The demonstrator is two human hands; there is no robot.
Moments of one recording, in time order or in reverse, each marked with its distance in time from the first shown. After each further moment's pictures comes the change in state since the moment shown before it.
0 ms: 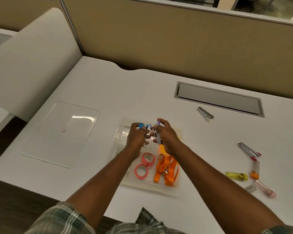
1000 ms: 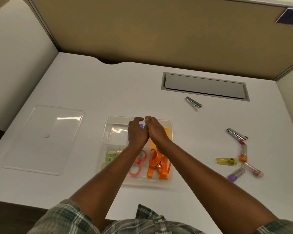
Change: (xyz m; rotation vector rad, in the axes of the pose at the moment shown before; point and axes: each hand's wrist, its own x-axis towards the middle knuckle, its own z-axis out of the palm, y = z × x) left_hand -0.003 -0.003 0.038 0.445 0.017 0.301; right_hand -0.012 0.007 0.001 -0.186 0.041 -0.145
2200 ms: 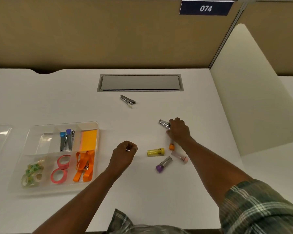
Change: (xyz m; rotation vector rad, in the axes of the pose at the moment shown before) left_hand -0.142 0.053 0.204 0.127 -0.281 0.002; right_hand 0.026 0.159 -0.388 -1.139 0.279 -0.051
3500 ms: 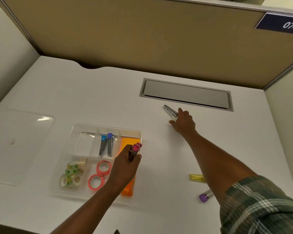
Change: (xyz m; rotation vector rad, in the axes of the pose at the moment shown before) left_hand 0.022 -0.048 -0.137 -0.131 0.125 0.047; right_hand 0.102 -0.189 -0.009 0.150 -0.011 -0.007
